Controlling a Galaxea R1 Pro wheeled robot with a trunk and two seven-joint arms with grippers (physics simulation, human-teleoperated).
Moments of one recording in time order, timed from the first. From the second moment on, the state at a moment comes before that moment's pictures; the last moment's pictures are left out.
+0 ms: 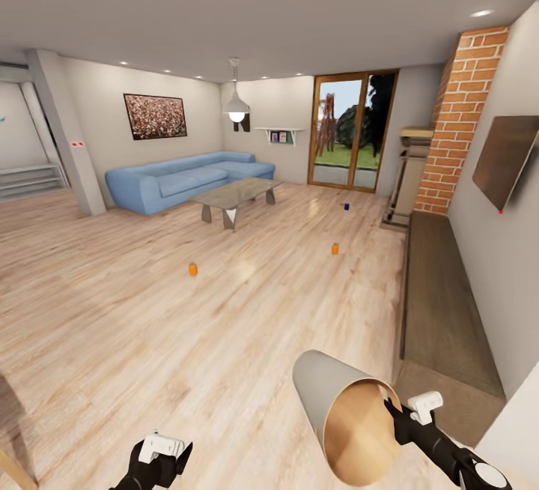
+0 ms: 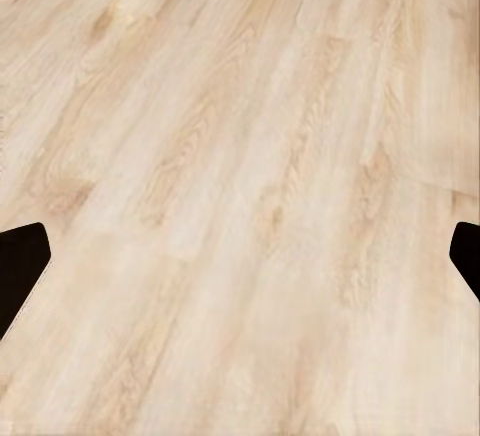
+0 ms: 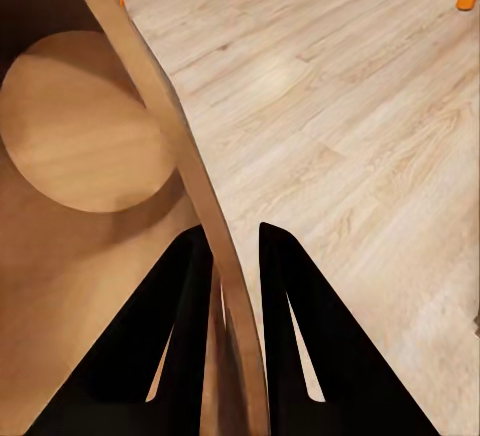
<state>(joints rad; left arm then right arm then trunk) -0.13 0.09 0.00 -0.81 -0.02 -0.12 -0.25 -0.35 -0.03 -0.79 -0.73 0.53 -0.27 0.80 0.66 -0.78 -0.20</state>
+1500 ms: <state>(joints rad) -0.13 0.09 0.01 -0.81 -0.02 -0.12 -0.25 -0.21 -0.15 -0.79 -0.69 0.59 -0.56 0.97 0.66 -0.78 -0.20</state>
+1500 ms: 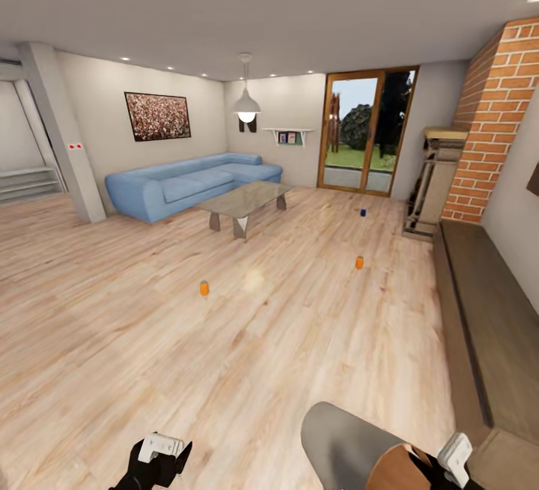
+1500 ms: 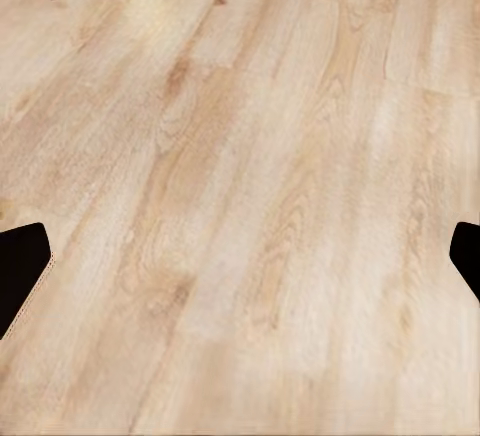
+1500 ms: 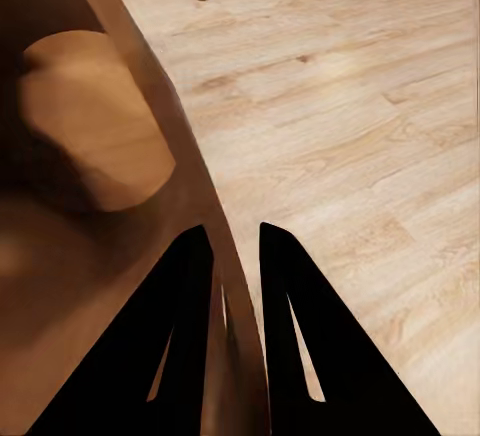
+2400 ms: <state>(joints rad) -0.13 0.09 0.00 -0.81 -0.02 -0.12 -0.25 -0.20 -0.15 -0.80 -0.69 0.58 -0.57 0.95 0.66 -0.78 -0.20</state>
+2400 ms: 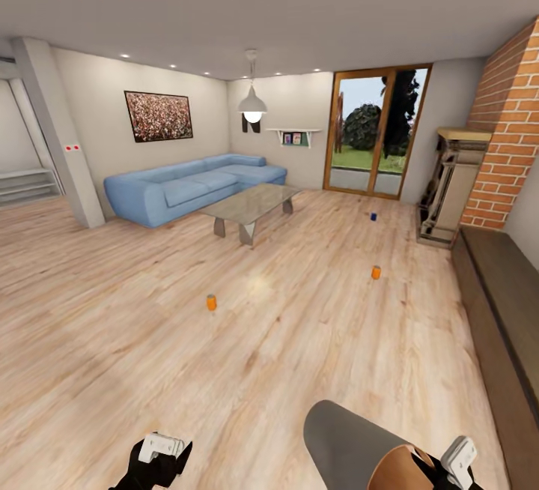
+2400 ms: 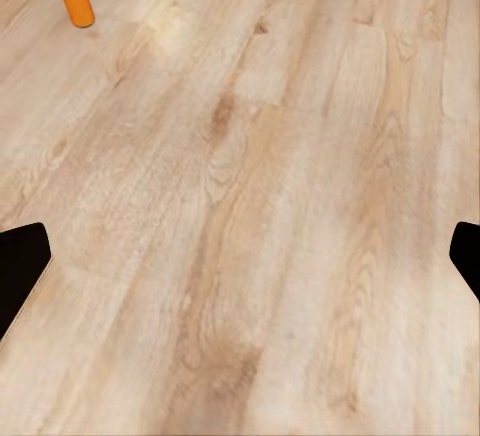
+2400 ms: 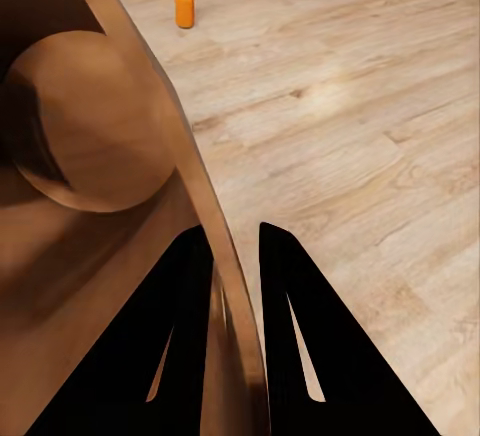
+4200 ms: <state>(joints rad) -0.13 0.09 0.01 -0.81 -0.02 -0.12 -0.25 -0.20 -0.14 -0.80 -0.69 0.58 -0.56 0.88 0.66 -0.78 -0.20</state>
